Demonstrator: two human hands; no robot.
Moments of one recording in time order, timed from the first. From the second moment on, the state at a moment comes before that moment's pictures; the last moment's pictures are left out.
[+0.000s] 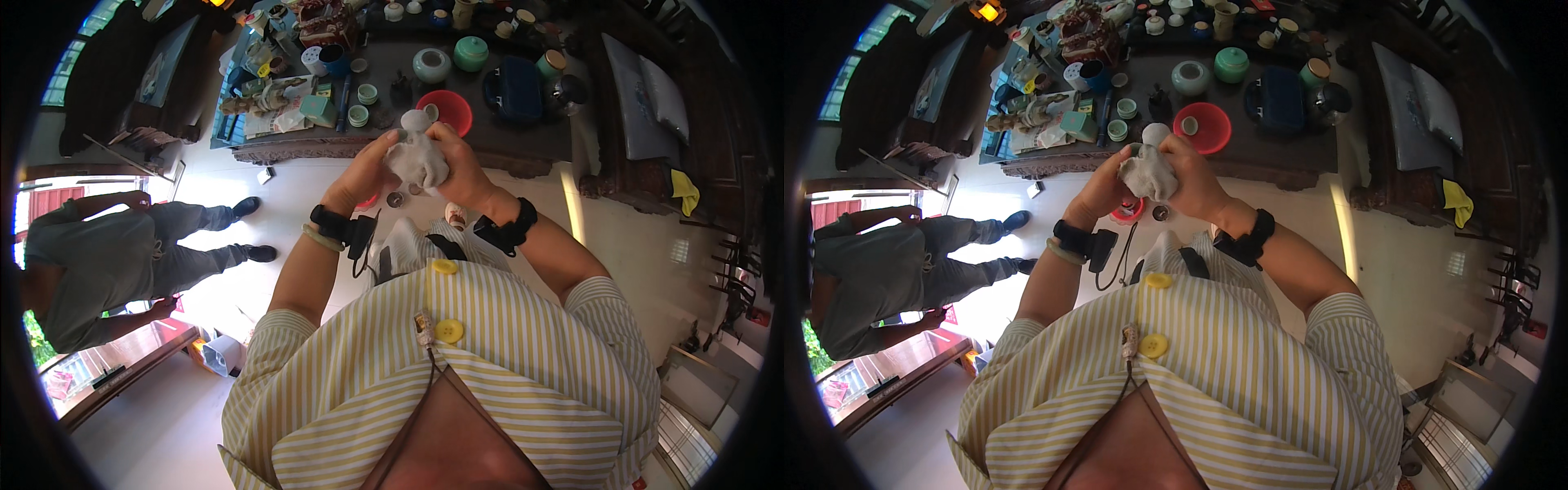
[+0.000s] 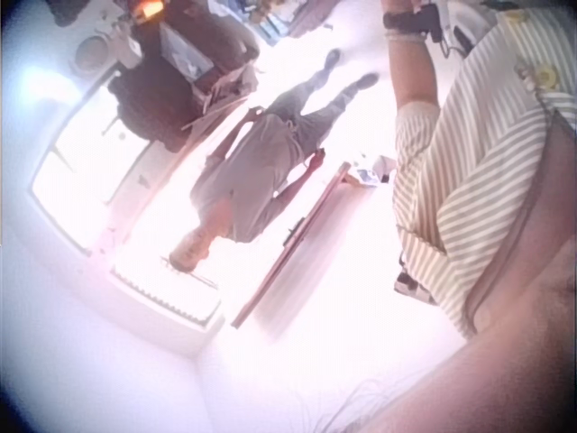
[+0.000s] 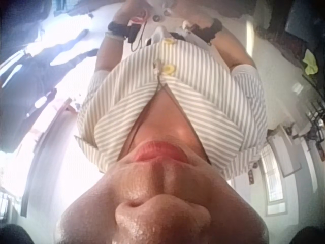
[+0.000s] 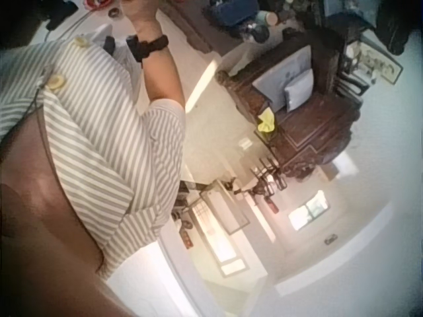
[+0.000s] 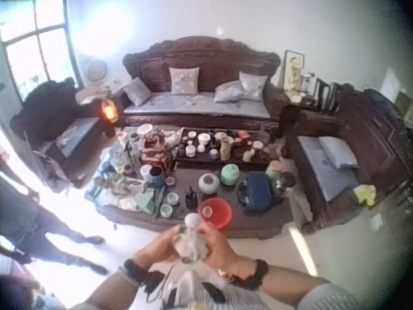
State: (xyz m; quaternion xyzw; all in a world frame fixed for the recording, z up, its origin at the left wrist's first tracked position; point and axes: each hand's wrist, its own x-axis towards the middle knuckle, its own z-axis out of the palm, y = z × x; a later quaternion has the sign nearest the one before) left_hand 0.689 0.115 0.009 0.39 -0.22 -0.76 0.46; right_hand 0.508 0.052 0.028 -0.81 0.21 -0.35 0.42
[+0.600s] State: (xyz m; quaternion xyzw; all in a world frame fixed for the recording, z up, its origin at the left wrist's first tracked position) left_hand 0.673 0.111 0.010 0.51 -0.31 -0.67 0.45; right_hand 0.490 0.048 0.039 -0.92 0.11 -0.34 0.19
